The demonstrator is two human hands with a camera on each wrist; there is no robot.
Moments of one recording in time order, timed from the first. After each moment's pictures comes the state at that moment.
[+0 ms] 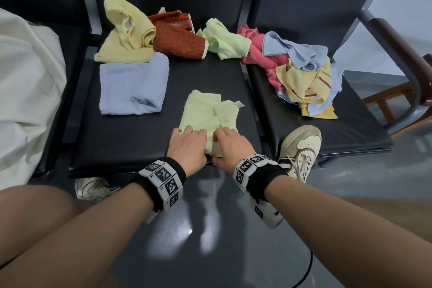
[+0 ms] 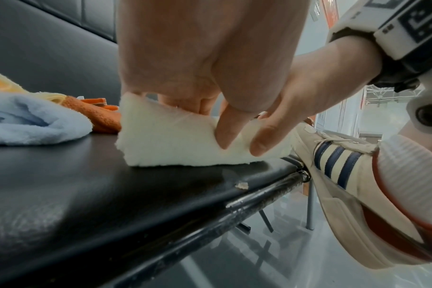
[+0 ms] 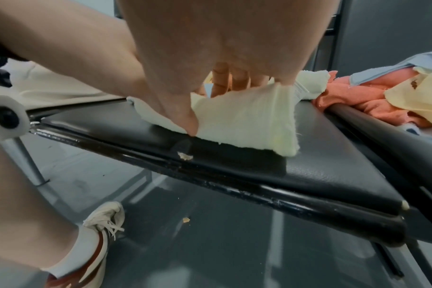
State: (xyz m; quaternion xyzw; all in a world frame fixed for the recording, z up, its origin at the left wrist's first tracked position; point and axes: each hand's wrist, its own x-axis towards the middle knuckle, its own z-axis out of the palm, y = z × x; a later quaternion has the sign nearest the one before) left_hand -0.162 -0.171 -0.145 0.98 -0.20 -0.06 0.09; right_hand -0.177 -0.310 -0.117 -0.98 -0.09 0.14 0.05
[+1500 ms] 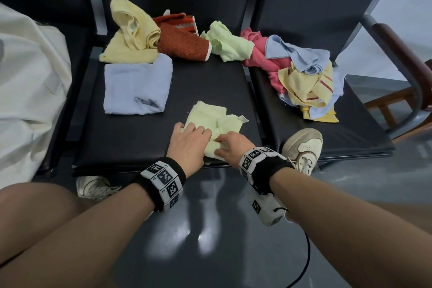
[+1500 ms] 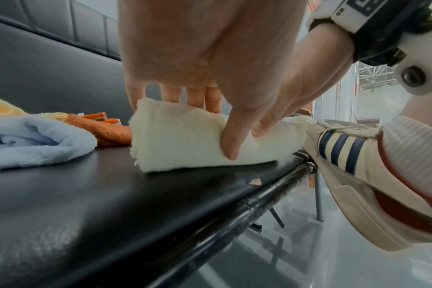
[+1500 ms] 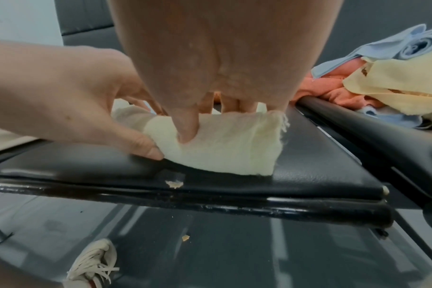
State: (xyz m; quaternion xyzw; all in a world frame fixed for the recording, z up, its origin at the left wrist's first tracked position) left_hand -0.165 -0.165 -0.141 0.97 -0.23 -0.01 0.06; right_hand -0.160 -0.320 -0.117 -0.96 -0.02 0.24 0.14
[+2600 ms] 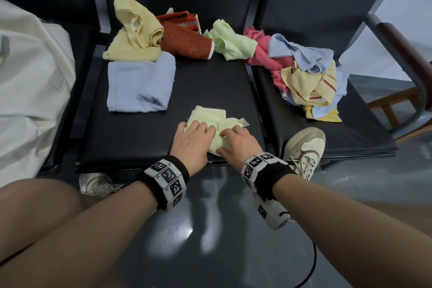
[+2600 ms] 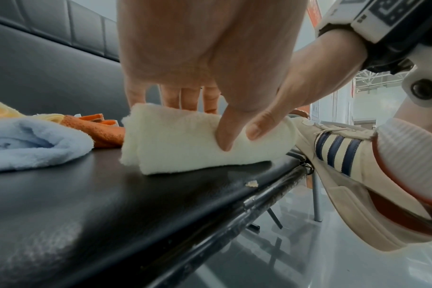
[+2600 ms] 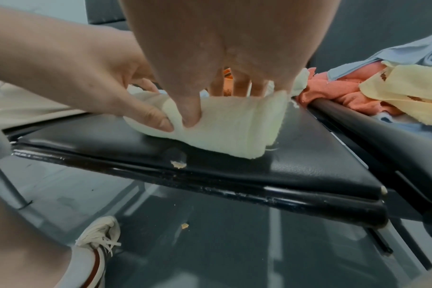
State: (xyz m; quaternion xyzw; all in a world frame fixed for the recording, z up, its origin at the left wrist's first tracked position) left_hand -0.168 -0.166 -0.143 0.97 -0.22 0.01 0.08; right_hand -0.174 -0.320 -0.119 -0.99 -0.05 0.14 0.09
